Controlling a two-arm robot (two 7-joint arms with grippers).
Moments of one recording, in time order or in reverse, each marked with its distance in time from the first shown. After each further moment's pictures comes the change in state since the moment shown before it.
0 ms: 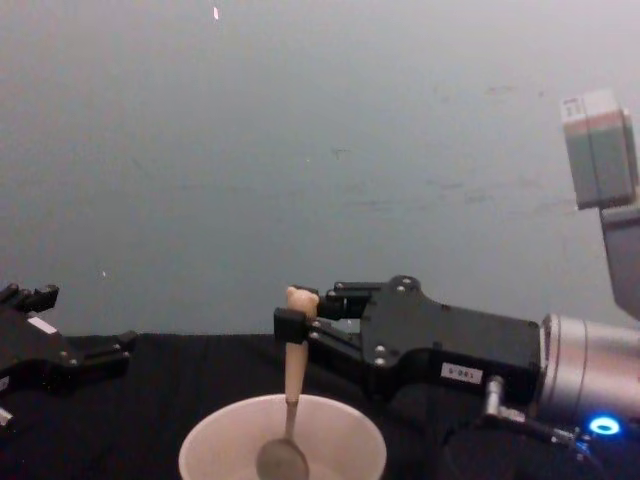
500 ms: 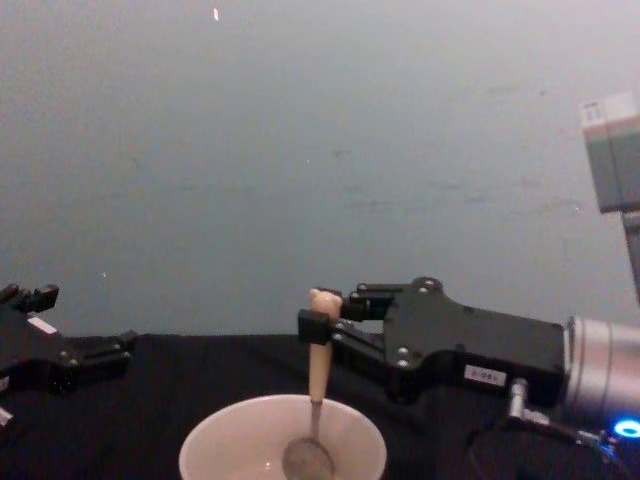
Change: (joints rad) left arm 0.000 0.000 0.000 0.000 0.000 0.000 0.000; right arm -0.023 0.027 0.018 -0.031 -0.019 0.007 -0.030
